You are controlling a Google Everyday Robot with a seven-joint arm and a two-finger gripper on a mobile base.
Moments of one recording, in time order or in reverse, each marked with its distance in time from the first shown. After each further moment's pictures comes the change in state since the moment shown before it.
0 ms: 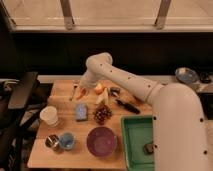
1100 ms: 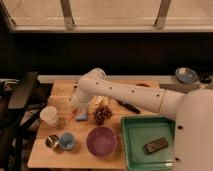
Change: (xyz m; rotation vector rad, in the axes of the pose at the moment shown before) arm -0.126 0.006 0.006 0.007 -0.093 -0.078
